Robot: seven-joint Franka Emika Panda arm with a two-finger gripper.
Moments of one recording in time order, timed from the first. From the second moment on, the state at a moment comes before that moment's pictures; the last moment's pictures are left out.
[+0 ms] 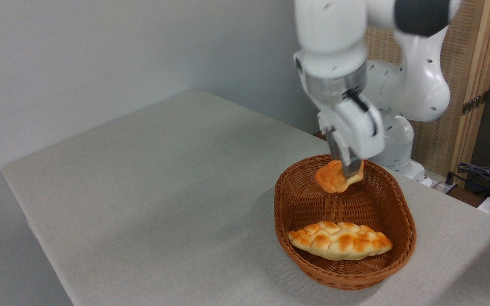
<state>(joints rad) -0.11 -0.46 0.35 -2.29 0.11 1.56 1.36</state>
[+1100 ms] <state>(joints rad) -0.18 -0.37 0.27 -2.13 0.07 1.65 1.22</state>
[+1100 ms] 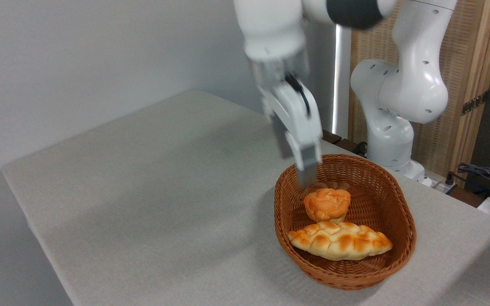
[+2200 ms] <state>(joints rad) -0.04 -0.02 -0.02 -1.63 -0.03 1.61 0.72</state>
